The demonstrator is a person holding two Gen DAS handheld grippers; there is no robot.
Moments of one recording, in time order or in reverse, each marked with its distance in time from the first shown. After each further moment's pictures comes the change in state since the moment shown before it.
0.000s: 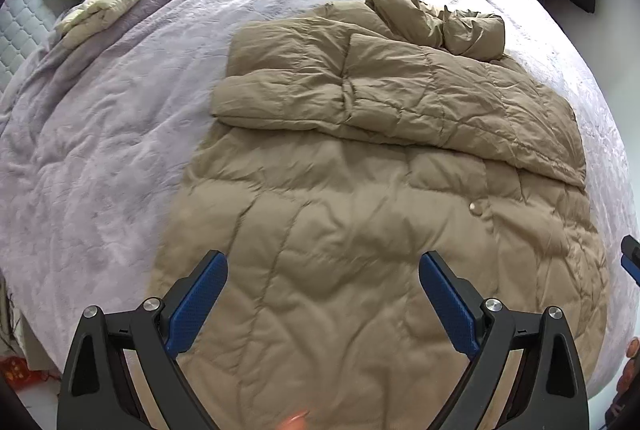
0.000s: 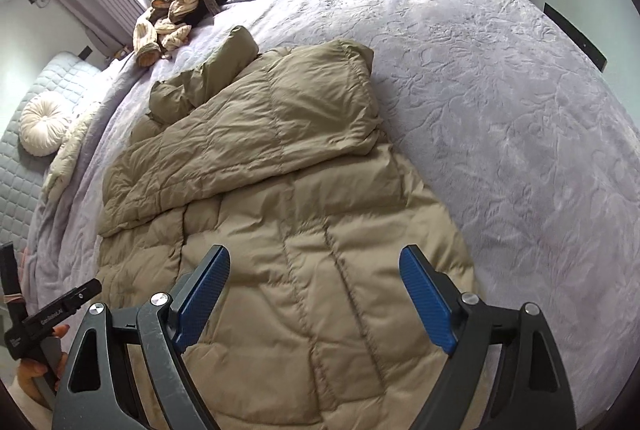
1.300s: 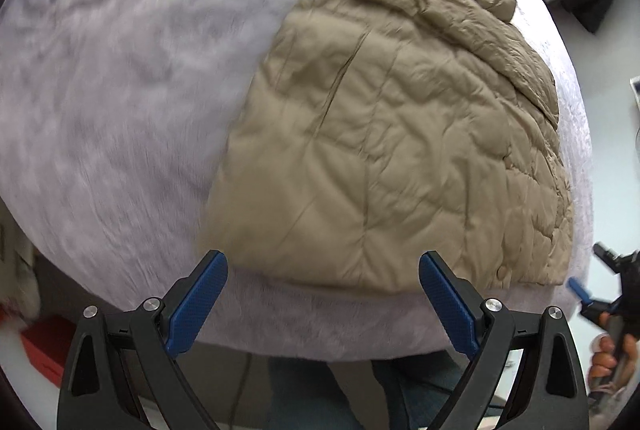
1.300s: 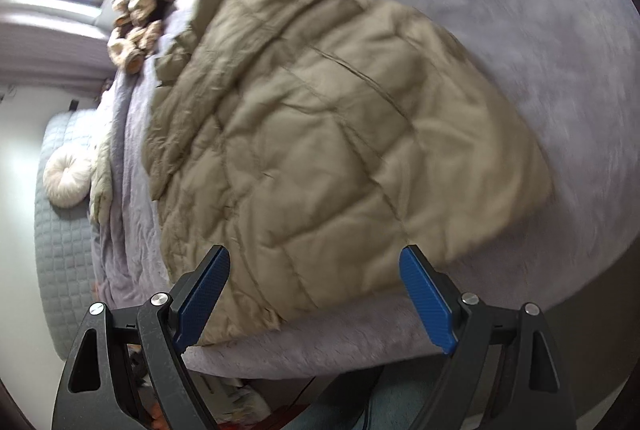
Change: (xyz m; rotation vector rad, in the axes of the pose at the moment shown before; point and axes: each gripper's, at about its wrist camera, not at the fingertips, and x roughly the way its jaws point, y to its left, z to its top) left arm -0.035 0.129 -0.134 -0.184 0.247 -0.217; right arm -0.053 -0.009 -0.125 0.425 0.238 0.151
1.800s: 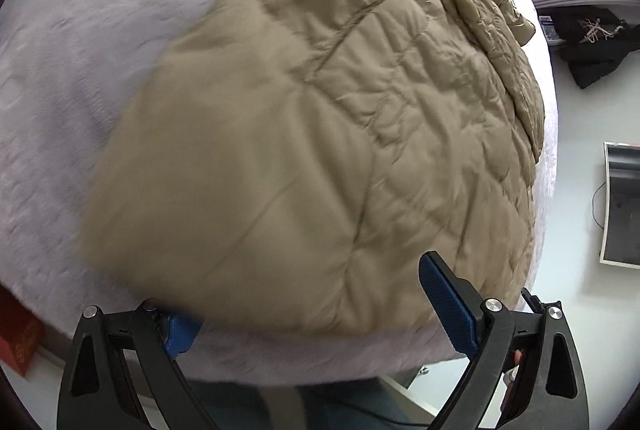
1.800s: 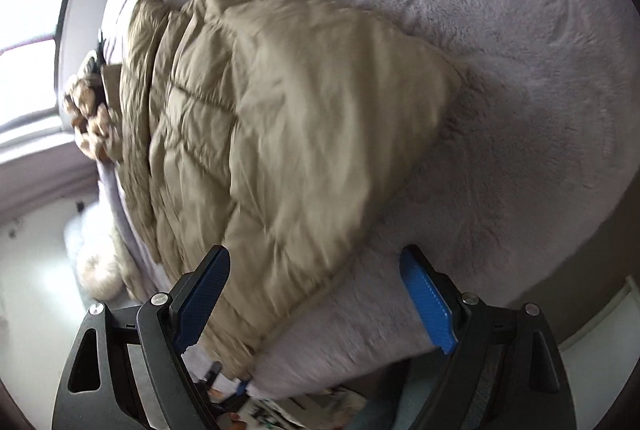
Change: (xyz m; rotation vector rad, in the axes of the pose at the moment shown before) left arm 0.073 0.005 0.010 -0.184 0.089 -0.228; right arm 0.044 -0.111 -0.006 0.422 0.029 0.134
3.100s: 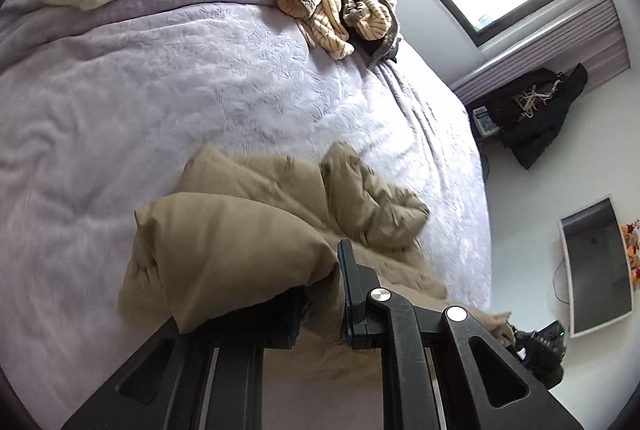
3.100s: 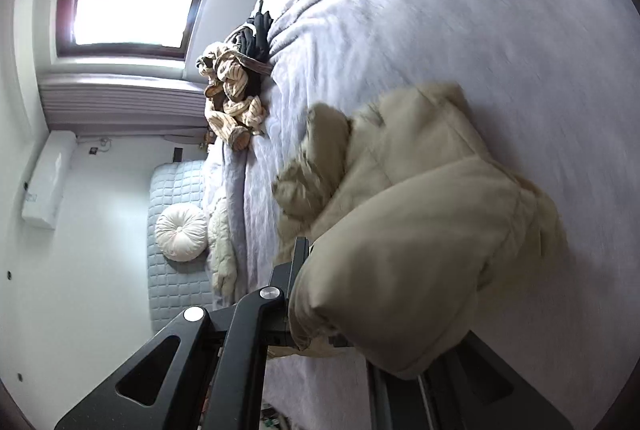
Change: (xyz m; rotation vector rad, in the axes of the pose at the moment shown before) left arm -0.116 -0.185 0.243 0.109 -0.439 -0.119; right arm 0.000 0.300 0.172 -0.427 0.025 0.309
